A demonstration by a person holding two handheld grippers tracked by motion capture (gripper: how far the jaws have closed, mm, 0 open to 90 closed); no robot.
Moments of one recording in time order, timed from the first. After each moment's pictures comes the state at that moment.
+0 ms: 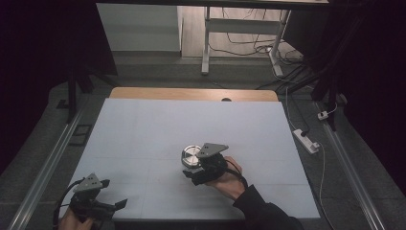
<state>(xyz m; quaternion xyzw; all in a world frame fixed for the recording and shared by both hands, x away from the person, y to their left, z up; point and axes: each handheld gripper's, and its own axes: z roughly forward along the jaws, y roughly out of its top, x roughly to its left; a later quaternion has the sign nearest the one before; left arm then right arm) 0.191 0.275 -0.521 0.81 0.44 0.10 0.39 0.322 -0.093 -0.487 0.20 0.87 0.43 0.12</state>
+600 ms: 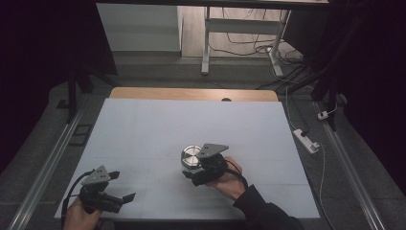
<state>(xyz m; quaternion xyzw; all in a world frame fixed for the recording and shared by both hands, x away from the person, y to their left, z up) 0.214 0.257 -0.510 0.82 0.39 0.10 0.41 0.321 -0.093 -0.486 0.19 0.87 0.43 0.11</state>
